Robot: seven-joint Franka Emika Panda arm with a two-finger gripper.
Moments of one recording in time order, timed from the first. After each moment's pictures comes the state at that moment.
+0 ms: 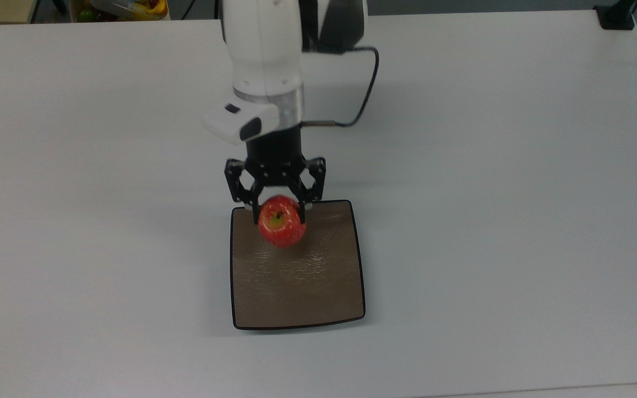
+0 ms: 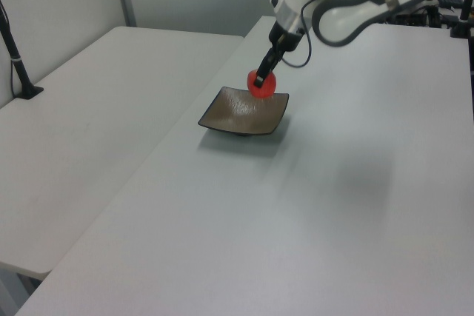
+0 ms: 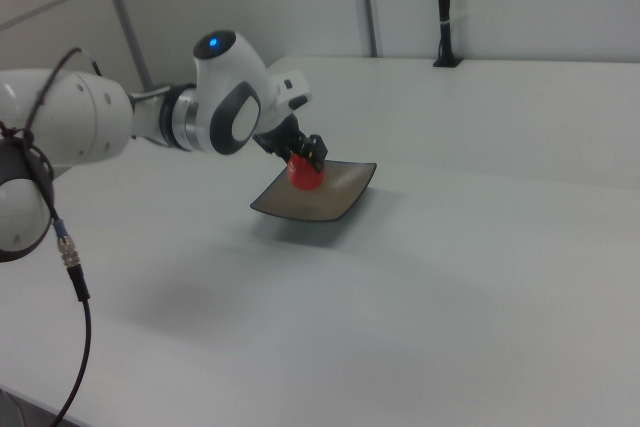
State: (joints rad) arm 0.19 0.44 -0.06 -1.64 0.03 2.57 0.03
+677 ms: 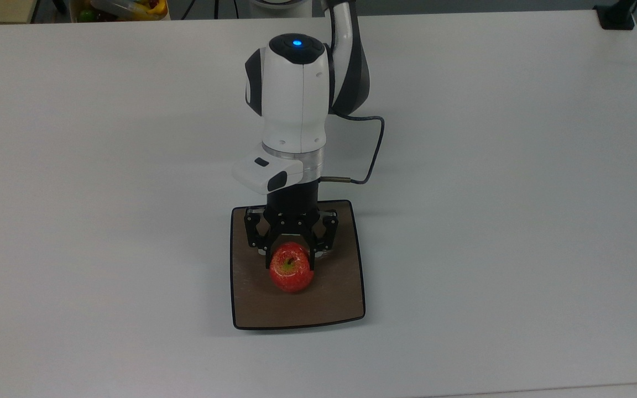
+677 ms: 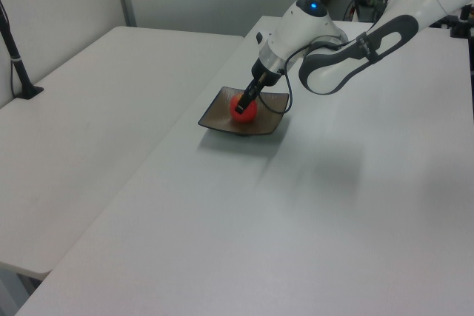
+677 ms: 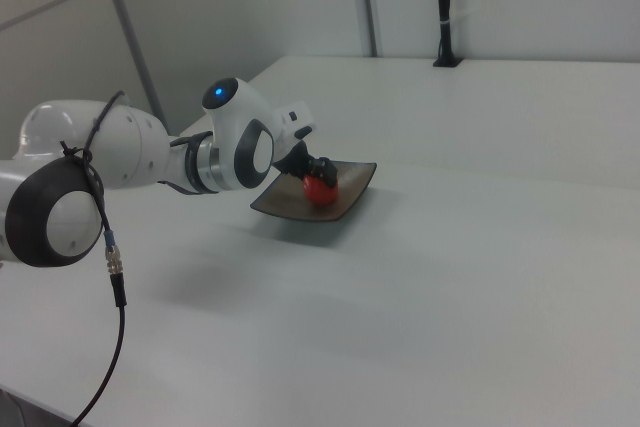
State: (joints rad) arm 0.21 0.65 -0.06 -1.53 -0.17 2.77 0.23
